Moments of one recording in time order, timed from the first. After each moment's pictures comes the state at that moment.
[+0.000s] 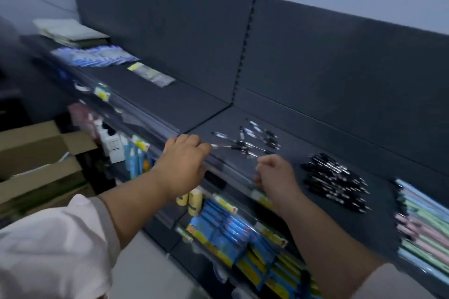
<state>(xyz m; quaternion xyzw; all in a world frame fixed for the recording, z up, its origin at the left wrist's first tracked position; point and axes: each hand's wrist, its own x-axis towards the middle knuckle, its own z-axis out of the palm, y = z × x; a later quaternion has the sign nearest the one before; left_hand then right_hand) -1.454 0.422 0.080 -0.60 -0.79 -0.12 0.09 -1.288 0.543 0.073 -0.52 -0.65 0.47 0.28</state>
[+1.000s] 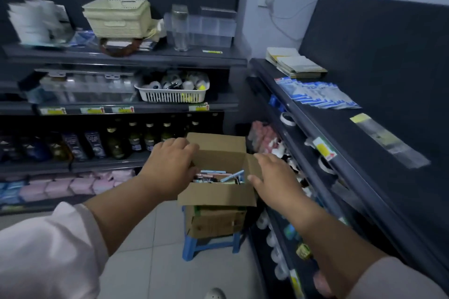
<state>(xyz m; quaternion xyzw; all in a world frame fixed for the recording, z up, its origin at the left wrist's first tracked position) -1.846 0.118 0.042 -0.21 -0.97 -0.05 0.07 -1.807 0.349 0.034 -0.01 -0.99 0.14 0.00</state>
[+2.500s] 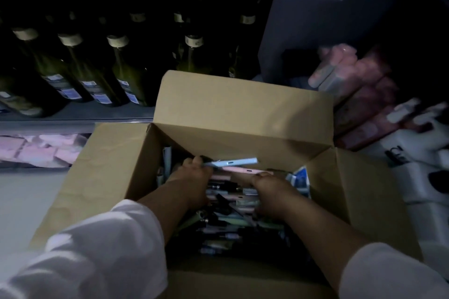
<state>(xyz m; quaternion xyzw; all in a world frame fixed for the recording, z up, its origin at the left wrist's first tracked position) -2.219 0.201 -0.417 -0.18 -0.94 -0.01 -0.30 -2.202 0.402 -0.421 0.10 -0.93 0.05 -0.34</state>
